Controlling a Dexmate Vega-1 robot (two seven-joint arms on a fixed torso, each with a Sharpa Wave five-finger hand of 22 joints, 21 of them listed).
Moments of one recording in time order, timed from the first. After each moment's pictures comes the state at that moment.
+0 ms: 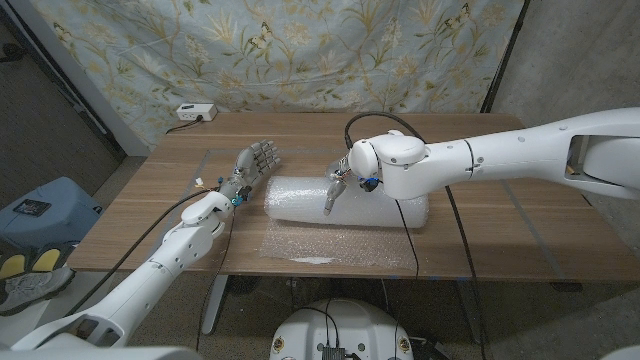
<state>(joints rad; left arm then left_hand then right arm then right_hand) 0.91 0.56 0.32 -1.36 -0.84 -0.18 -0.18 0.38 0.18 0.65 -0.01 0.18 0.13 0.09 0.20 0.18 0.14 0.12 0.25 0.19 0.07 0.15 0.20 0.17 0.11 0.11 0.32 0.17 0.23 -0.63 -1.72 -2.14 -0.15 -1.10 0.51 0.89 -0.04 0.03 -0.11 0.41 0.00 0.06 0.35 0.26 0.00 0.02 0.68 0.60 0.24 -0.04 0.43 0.47 0.44 -0.04 0.25 0.17</state>
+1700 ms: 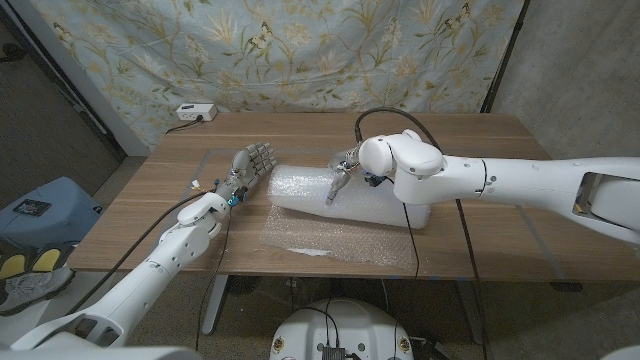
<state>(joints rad) 0.91 0.56 0.30 -1.33 -0.87 -0.15 -0.19 0.38 0.18 0.67 0.00 0.18 0.16 0.09 0.20 0.18 0.17 0.12 0.25 0.19 0.10 0.15 0.20 0.17 0.12 0.12 0.30 0.17 -0.03 -0.72 -1.45 -2.16 -0.41 -0.98 0.63 0.96 -0.01 -0.01 -0.11 0.40 0.23 -0.02 0.44 0.30 0.23 -0.01 0.72 0.55 0.46 -0.05 0.44 0.49 0.62 -0.06 0.28 0.18</state>
